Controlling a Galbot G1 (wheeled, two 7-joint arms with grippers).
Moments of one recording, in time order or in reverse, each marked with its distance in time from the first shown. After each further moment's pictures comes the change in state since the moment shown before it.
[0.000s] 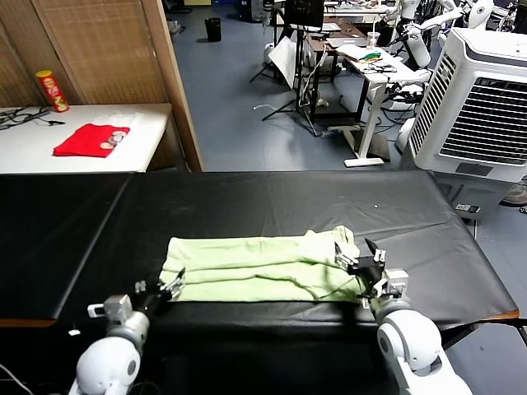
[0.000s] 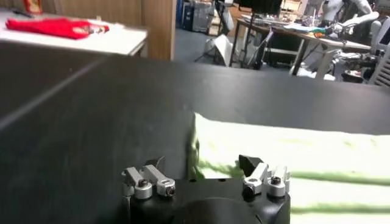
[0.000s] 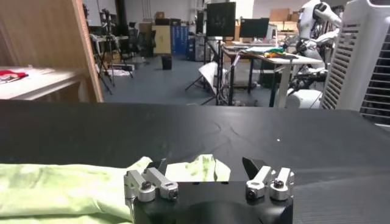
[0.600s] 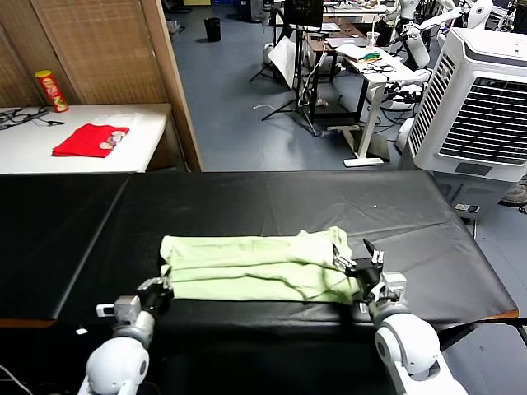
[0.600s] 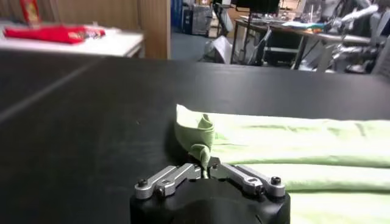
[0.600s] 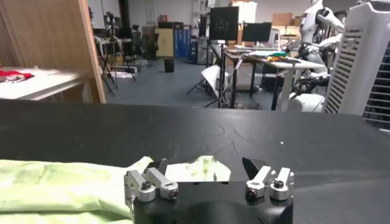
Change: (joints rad) left arm -0.023 0.021 -0.015 0.030 0.229 -0.059 -0.005; right arm -0.017 0.019 0.004 0.008 -0.034 0.012 -0.012
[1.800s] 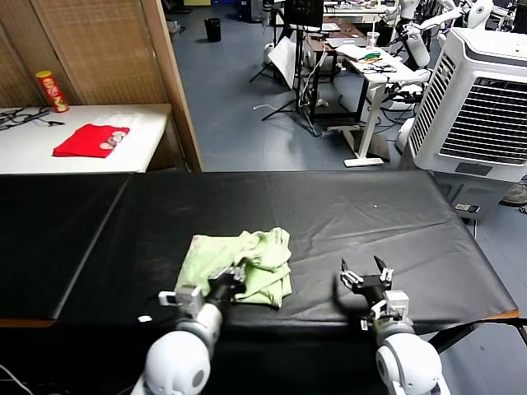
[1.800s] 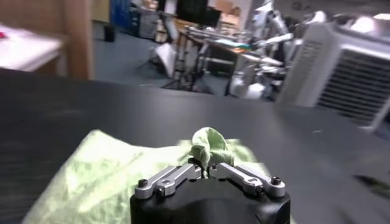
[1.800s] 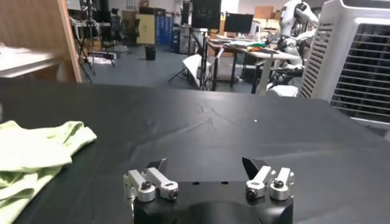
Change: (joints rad) left arm -0.105 -0.116 0.435 -0.210 -0.234 0.166 -0.193; right arm -0.093 0.100 0.036 0.010 -0.142 0.001 0.000
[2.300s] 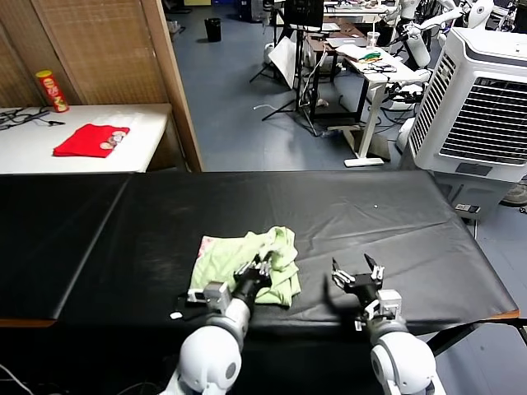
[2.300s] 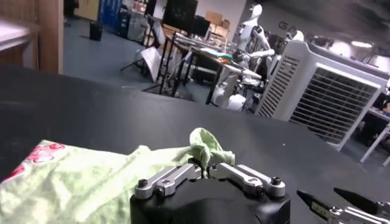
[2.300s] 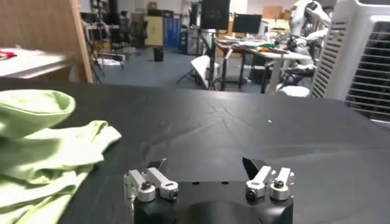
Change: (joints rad) left arm -0.027 -0.144 0.031 0.095 0.079 -0.061 0.052; right arm 0.029 -0.036 -0.041 0.003 0.015 0.026 -0.073
